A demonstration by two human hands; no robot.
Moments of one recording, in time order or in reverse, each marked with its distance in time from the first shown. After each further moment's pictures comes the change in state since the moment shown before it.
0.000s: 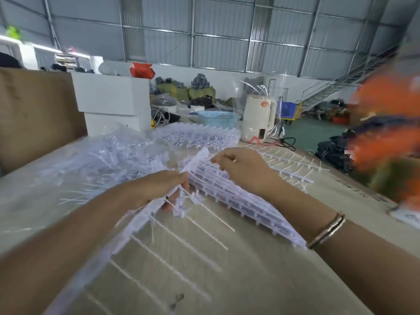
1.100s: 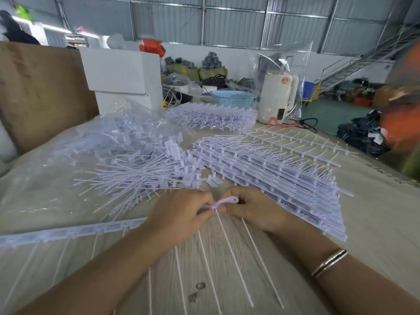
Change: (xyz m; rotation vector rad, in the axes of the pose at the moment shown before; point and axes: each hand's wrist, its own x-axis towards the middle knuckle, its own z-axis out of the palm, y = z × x) left_hand -0.035 -0.054 0.053 0.762 0.319 0.461; right_hand -0.032 0.062 0.082 0.469 -0.354 -0.063
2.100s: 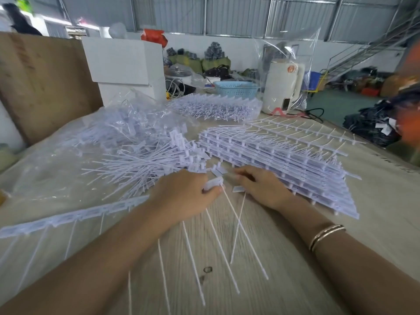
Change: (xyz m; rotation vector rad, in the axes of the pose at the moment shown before) left_hand 0.011 -0.001 -0.018 0.154 -0.123 -0.193; right_hand 0.023 0.026 -0.018 -0.488 0.191 0.200
